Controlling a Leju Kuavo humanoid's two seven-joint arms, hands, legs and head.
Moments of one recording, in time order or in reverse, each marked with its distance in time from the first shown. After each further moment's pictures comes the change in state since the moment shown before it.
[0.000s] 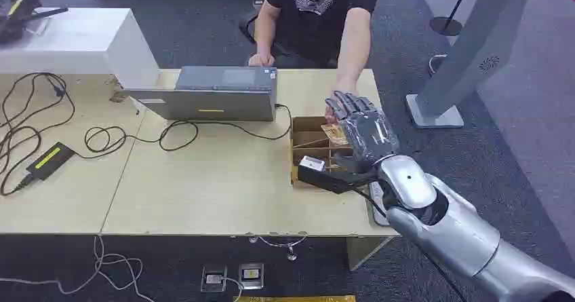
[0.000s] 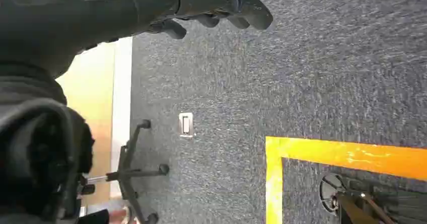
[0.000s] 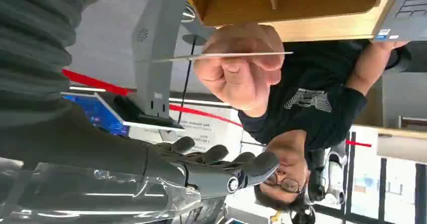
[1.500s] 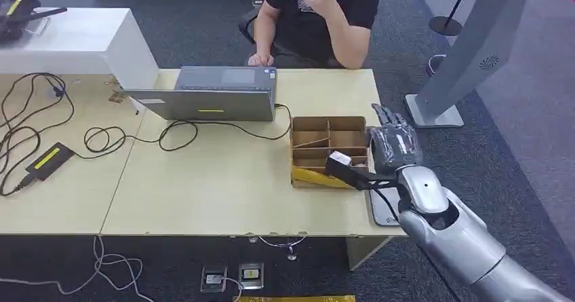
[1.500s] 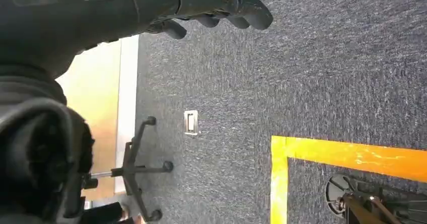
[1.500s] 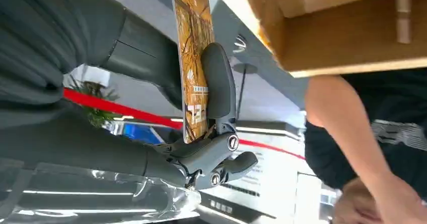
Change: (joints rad) left arm 0.009 -0.010 0.000 0.000 0.014 0.013 0.009; right arm 0.138 -0.025 -0.159 0.141 0.027 -0.069 0.025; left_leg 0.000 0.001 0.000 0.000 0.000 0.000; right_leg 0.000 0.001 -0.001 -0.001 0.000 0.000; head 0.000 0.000
